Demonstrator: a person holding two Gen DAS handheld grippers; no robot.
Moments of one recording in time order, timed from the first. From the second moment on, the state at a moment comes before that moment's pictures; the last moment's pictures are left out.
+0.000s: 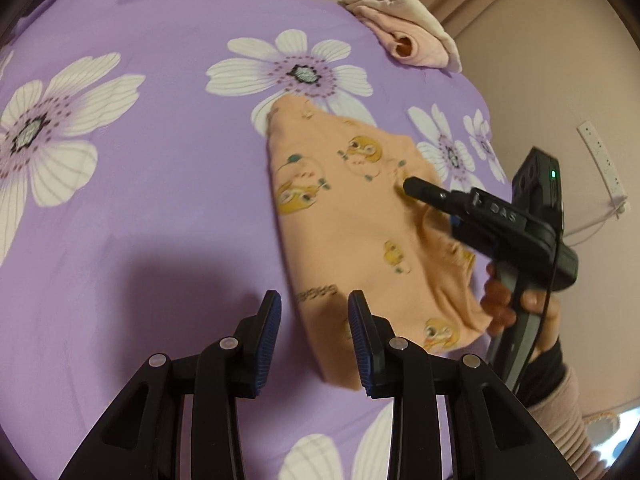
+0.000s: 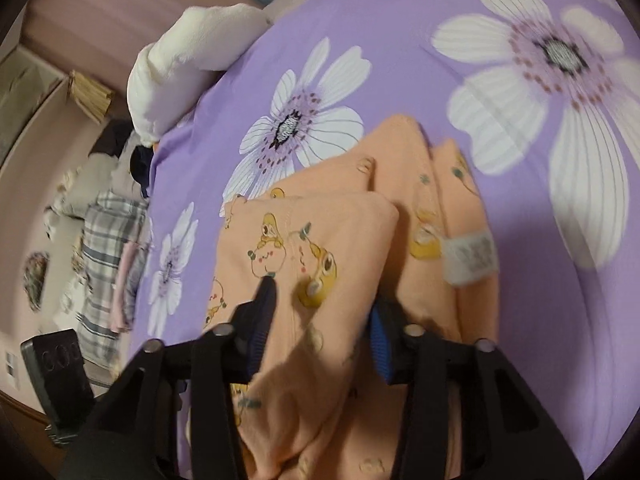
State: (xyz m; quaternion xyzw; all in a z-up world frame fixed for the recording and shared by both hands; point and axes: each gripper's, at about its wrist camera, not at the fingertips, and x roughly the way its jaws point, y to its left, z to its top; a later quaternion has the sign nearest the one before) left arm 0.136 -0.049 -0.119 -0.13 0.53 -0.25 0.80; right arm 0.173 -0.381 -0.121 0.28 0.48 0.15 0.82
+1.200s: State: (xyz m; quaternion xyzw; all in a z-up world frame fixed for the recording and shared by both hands) left arm 0.131 -0.136 -0.117 0.02 0.48 -0.31 0.82; right arm 0.106 -0.376 -0.084 0.03 0.45 0.17 0.87
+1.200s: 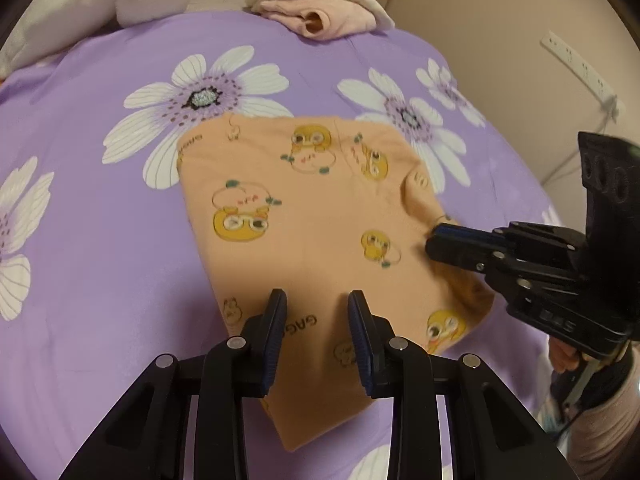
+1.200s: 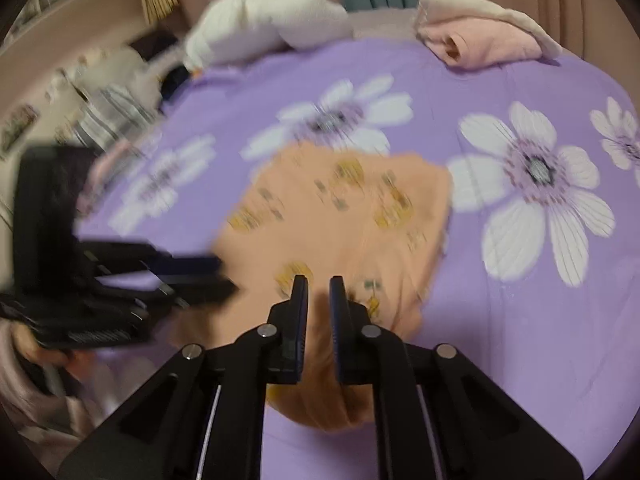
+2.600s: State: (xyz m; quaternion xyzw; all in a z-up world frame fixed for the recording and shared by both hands) left arm 0.171 -0.098 -0.108 -0.09 0.47 -0.30 0.82; right arm 0.088 -0.418 -0.079 0.16 0.41 0.16 0.88
